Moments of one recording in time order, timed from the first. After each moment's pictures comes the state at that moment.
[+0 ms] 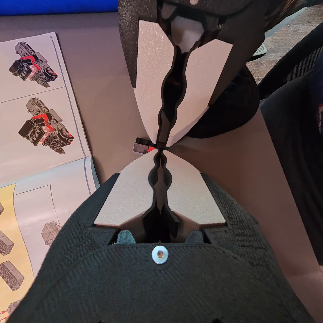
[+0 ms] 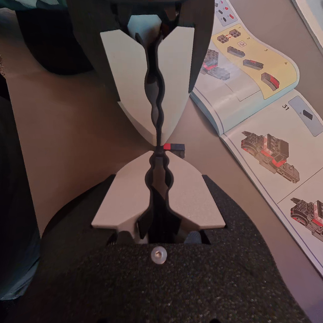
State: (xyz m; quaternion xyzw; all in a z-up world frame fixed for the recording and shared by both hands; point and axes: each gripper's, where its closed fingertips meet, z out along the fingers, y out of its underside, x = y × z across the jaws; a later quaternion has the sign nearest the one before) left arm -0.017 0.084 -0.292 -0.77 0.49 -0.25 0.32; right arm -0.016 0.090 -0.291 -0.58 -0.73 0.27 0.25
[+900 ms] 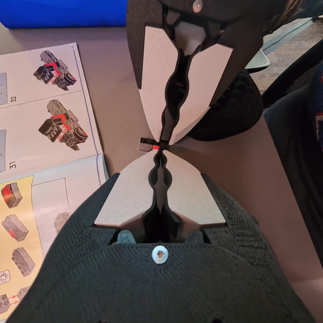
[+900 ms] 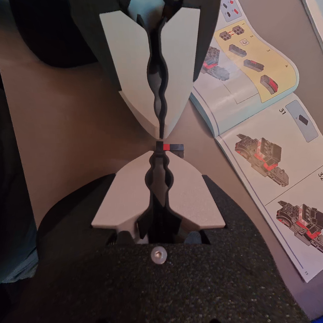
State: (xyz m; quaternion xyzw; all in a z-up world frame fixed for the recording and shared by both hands) left arm -0.024 0.091 -0.283 -0.77 0.47 -0.25 0.35; right arm -0.018 0.096 -0.288 -0.57 -0.75 0.25 0.23
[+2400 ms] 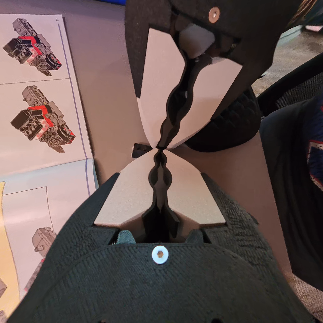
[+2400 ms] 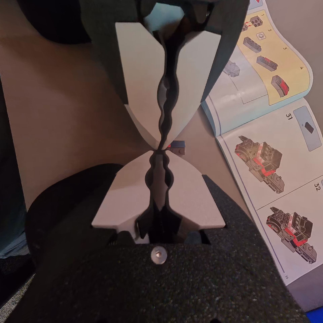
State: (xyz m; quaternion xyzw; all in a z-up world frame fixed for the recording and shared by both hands) left arm -0.006 0.093 -0.290 -0.80 0.44 -0.28 0.29; right arm -0.013 0.099 -0.292 -0.54 -0.78 0.23 0.20
